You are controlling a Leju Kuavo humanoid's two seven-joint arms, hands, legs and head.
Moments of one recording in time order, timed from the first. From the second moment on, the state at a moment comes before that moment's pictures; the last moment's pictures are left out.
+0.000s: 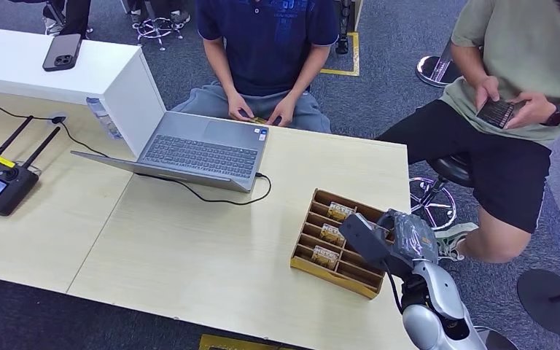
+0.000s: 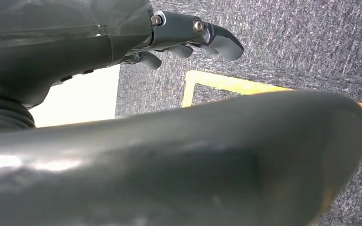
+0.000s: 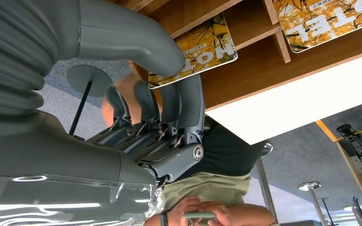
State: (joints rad) left arm -0.10 0.14 -0.92 -0.20 1.05 0.32 0.06; right arm -0.21 -0.25 0.44 -1.60 0.92 -0.01 0.51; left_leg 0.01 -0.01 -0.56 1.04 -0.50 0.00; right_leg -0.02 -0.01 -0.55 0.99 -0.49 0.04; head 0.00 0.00
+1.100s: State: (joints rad) left arm -0.10 0.15 -0.92 -0.20 1.05 0.35 0.06; right arm -0.20 -0.25 0.44 -1.62 0.93 -0.05 0.50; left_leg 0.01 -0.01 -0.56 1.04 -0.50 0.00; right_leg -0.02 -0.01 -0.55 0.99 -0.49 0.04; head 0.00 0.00
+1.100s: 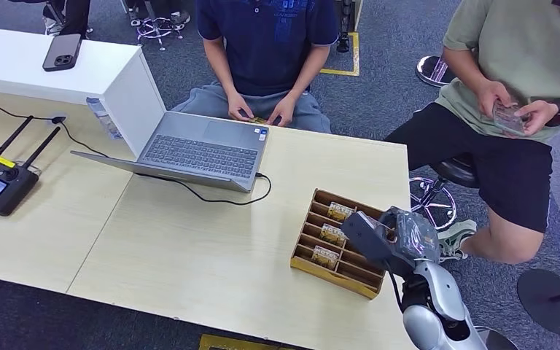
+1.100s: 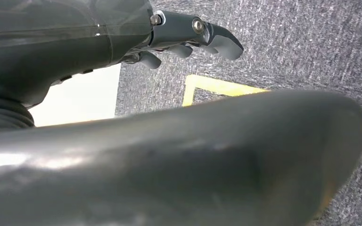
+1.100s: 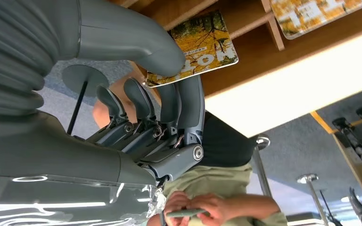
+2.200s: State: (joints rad) left arm -0.10 0.15 -0.92 -0.20 1.04 0.34 0.06; right arm -0.18 -0.24 0.38 -1.89 0.75 -0.20 0.33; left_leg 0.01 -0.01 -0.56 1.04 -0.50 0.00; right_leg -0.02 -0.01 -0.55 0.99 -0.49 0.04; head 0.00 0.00
